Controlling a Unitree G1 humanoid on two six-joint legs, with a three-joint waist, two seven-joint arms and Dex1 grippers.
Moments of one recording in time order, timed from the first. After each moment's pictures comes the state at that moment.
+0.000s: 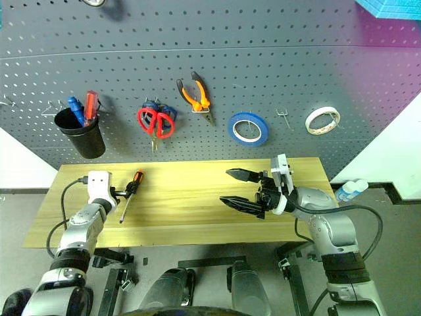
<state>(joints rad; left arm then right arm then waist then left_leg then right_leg) -0.31 0.36 0.19 0.66 -0.15 0.05 -0.24 -0.20 -0.49 -0.02 -0.11 0.65 0.39 1.22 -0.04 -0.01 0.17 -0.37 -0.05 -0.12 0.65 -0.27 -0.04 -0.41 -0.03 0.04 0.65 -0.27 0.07</state>
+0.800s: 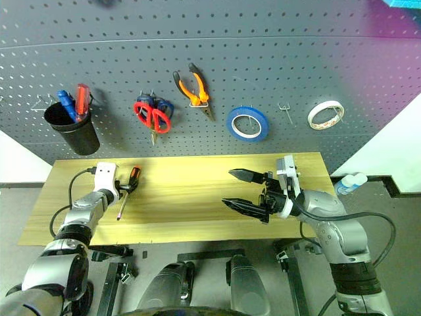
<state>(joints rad) -0.52 0.42 0.17 0.97 -0.09 0.06 -0.34 -0.11 -0.53 -0.06 -0.24 0.71 0.44 1.16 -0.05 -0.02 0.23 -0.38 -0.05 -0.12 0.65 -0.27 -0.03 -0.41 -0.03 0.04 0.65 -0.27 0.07</state>
